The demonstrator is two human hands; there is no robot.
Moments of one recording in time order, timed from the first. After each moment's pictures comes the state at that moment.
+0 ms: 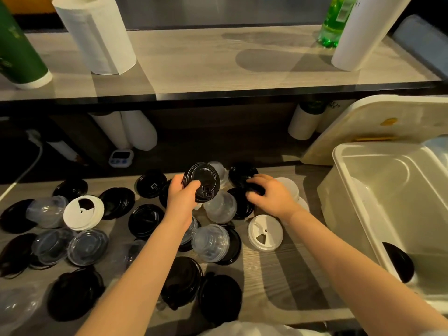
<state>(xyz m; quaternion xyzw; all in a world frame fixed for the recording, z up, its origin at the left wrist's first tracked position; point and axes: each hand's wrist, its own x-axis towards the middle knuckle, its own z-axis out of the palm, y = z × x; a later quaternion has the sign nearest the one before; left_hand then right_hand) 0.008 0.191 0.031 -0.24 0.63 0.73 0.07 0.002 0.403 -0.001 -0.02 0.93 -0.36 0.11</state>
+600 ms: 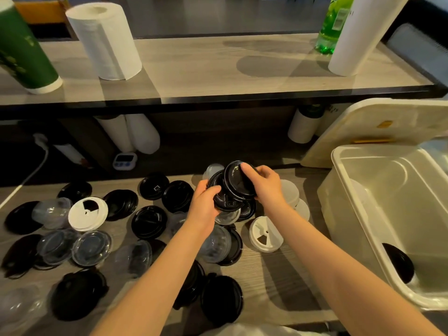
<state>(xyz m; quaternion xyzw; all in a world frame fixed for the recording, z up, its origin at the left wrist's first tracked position) 0.030 0.226 0.045 -0.20 0.56 0.80 0.13 0.004 0.359 0.035 0.23 0.71 -0.67 0.04</state>
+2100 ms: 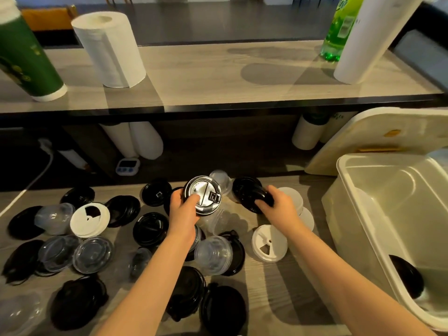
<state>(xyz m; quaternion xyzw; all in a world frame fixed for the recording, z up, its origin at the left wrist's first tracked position) 0.022 0.192 0.032 -0.27 0.58 0.77 0.03 0.016 0.397 0.001 0.06 0.90 -0.42 0.06</state>
